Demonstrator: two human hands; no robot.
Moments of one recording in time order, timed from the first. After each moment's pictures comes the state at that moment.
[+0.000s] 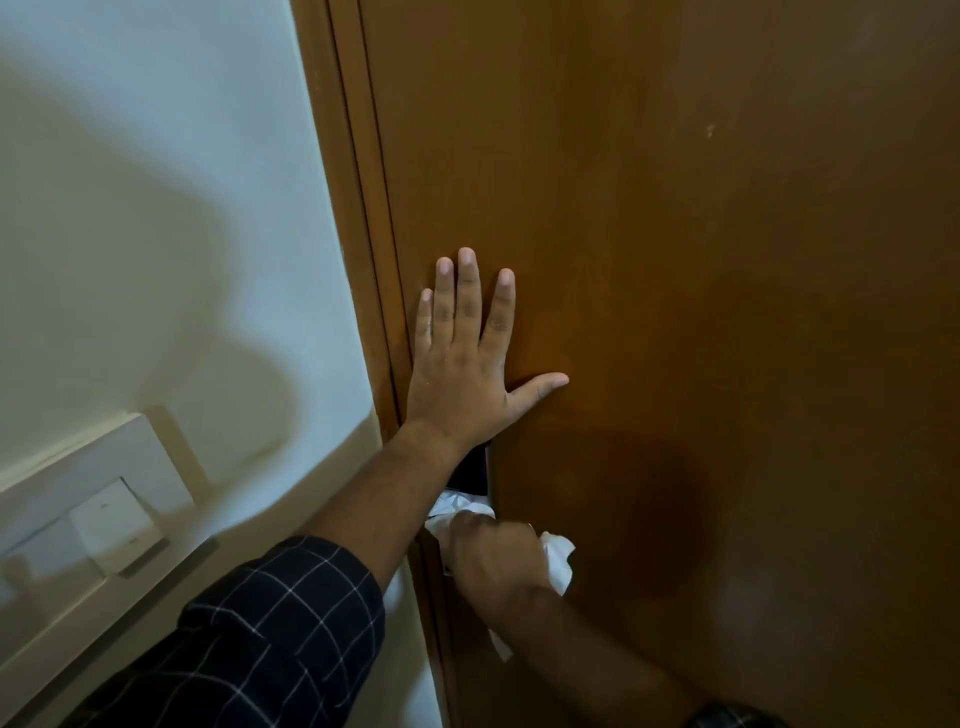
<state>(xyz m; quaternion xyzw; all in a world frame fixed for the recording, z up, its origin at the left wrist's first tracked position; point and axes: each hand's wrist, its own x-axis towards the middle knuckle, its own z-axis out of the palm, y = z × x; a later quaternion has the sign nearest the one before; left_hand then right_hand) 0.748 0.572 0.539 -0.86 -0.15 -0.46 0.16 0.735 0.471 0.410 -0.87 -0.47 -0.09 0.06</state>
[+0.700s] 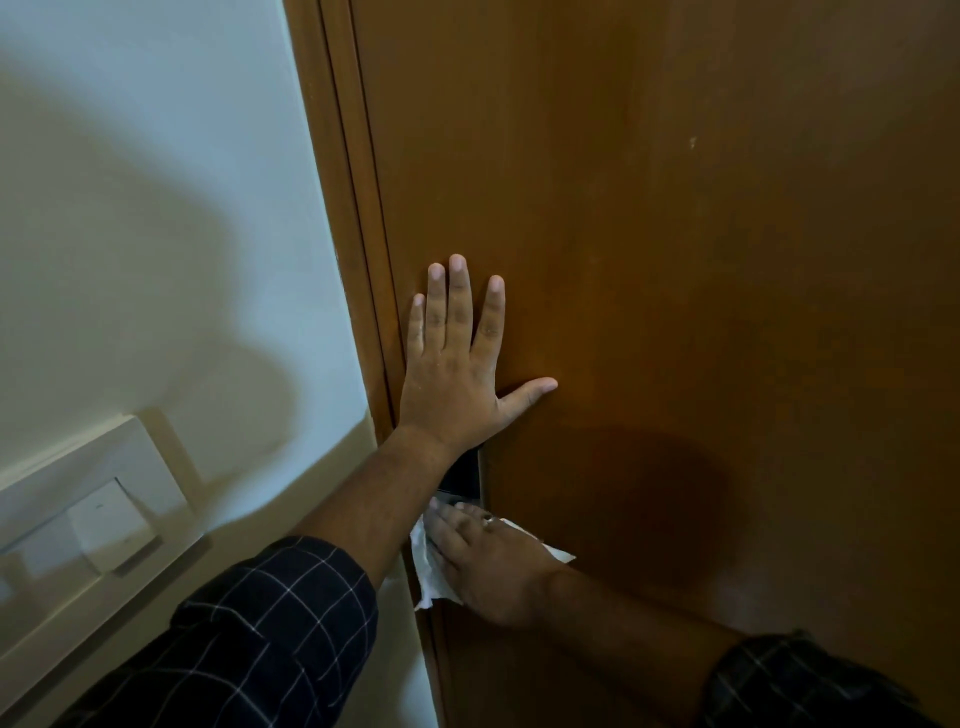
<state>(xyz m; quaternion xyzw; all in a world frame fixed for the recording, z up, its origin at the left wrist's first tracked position) 0.748 0.574 0.538 -0.86 -0.16 -0.46 0.17 0.761 0.462 0.406 -0.64 -0.72 -0.26 -0.13</state>
